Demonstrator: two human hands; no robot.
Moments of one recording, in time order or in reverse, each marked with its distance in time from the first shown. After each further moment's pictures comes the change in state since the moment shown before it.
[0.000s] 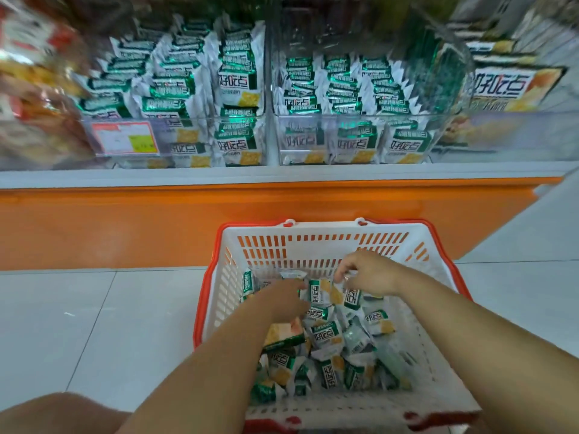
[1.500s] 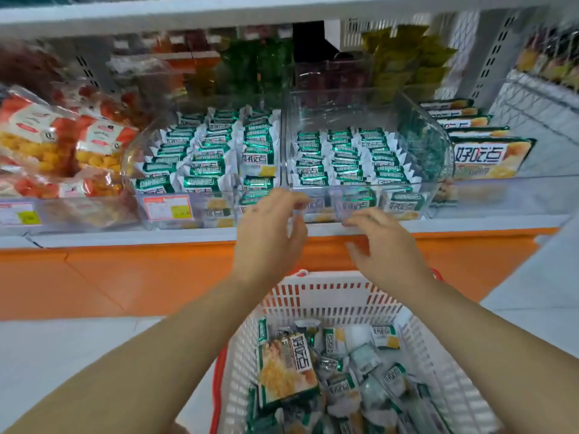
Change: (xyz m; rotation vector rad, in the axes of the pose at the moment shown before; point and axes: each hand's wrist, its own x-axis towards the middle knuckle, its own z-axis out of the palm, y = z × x) left_hand -0.073 0.049 -0.133 0.148 1.272 0.595; right_hand -0.045 -0.080 -0.067 -0.257 0.880 -0.317
